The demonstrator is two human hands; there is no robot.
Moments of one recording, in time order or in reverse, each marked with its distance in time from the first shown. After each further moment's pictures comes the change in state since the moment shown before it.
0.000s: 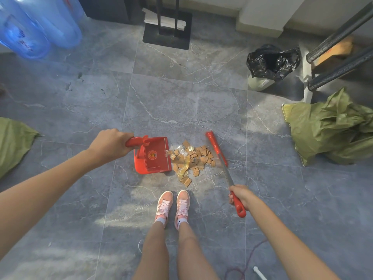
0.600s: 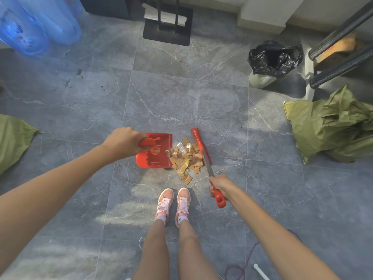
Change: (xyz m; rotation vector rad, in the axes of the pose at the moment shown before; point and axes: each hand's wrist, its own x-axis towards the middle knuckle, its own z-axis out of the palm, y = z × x) left_hand 0.016 0.021 0.013 -0.014 -0.116 0.039; right_hand -0.025 -0.020 0.070 -0.132 -0.068 -0.058
